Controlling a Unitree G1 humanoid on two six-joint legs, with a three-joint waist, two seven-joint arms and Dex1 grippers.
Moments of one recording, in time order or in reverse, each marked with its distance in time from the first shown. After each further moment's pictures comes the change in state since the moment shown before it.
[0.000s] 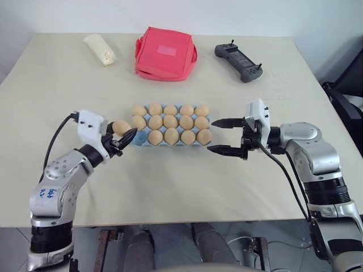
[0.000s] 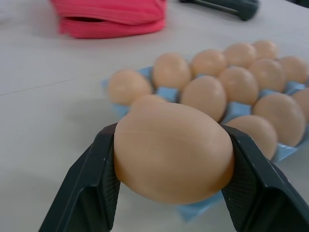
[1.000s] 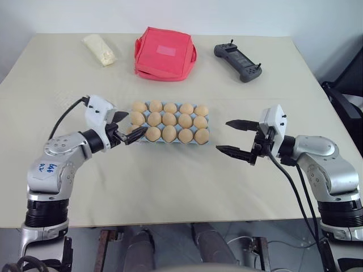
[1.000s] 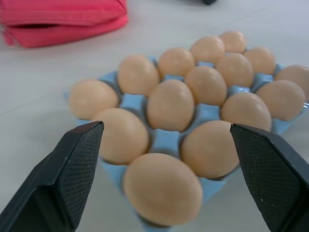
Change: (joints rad) left arm -0.132 0.129 -0.009 0.102 0.009 0.037 -0.146; right arm 0.151 -0.038 -0.089 -0.174 0.045 0.042 -0.153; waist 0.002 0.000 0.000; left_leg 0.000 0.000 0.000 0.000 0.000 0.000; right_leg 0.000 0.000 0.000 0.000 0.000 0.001
